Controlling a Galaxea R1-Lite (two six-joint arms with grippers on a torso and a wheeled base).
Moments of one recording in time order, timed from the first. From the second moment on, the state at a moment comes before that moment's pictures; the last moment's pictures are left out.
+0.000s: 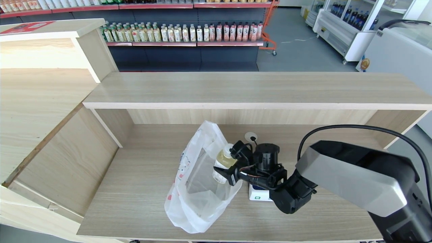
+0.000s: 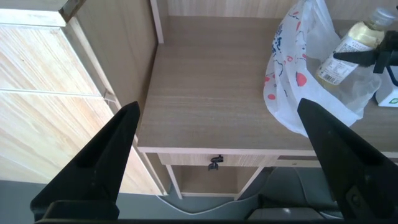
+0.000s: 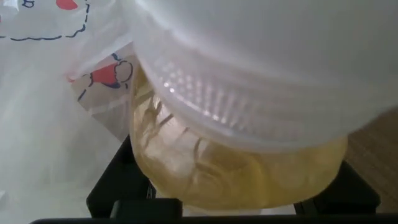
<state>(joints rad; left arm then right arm) 0.00 0.00 0.00 0.00 -0.02 0.00 0.56 2.47 -1.14 -1.16 0.32 -0.22</state>
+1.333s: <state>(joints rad) 0.00 0.00 0.00 0.00 -0.02 0.00 0.38 1.72 -0.60 -0.81 0.31 0.33</state>
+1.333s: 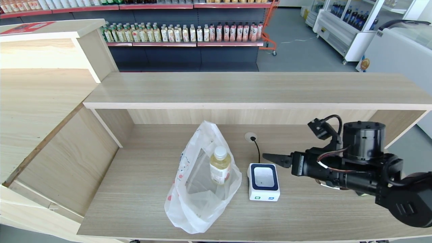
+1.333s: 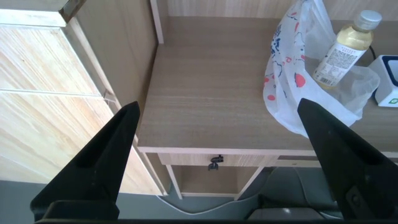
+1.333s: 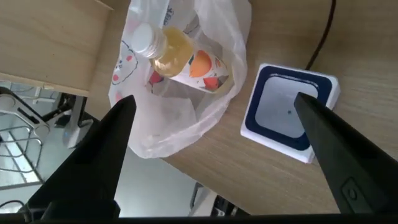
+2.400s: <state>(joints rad) 0.00 0.00 0.00 0.00 -0.02 0.00 -0.04 0.98 -0.55 -0.07 0.30 0.15</state>
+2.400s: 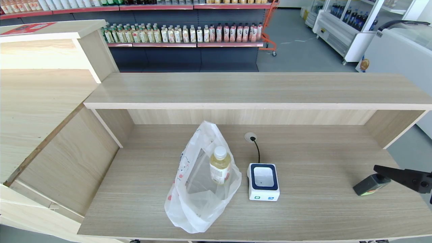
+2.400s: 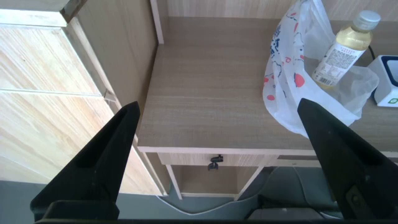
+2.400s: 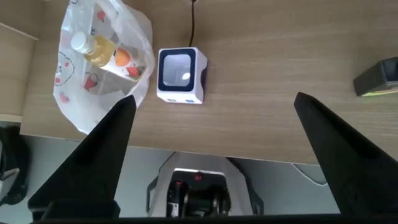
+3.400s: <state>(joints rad) 0.00 0.00 0.00 0.00 -0.02 0.00 -0.04 0.93 -0.54 0.03 0.30 0.20</state>
